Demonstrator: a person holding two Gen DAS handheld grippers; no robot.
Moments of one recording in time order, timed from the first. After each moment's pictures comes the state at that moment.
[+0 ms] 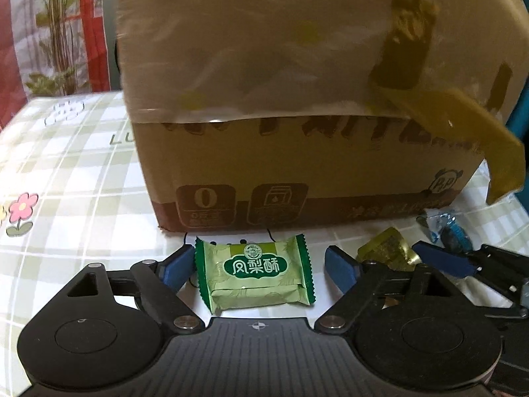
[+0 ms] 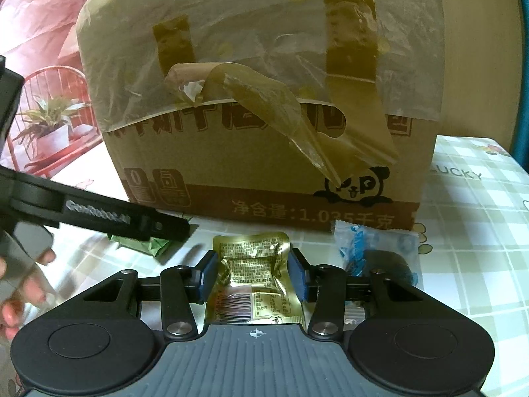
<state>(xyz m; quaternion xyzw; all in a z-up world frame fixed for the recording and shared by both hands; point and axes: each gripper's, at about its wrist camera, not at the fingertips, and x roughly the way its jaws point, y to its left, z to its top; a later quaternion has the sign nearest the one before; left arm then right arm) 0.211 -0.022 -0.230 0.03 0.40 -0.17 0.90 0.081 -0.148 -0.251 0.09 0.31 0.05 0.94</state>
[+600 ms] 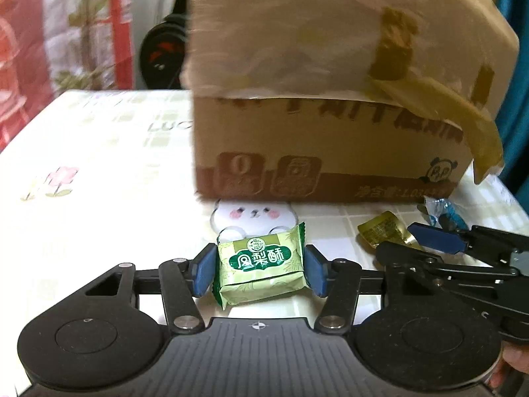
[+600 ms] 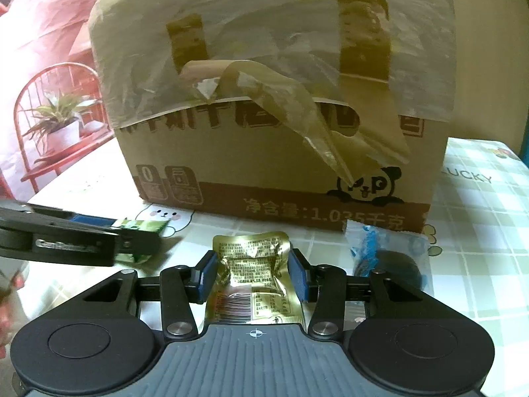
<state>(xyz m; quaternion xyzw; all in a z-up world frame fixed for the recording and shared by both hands) 0.160 0.006 -0.224 -0.01 0.38 -0.14 0.91 0.080 -0.144 -0.251 0.08 0.31 0.08 0.94</state>
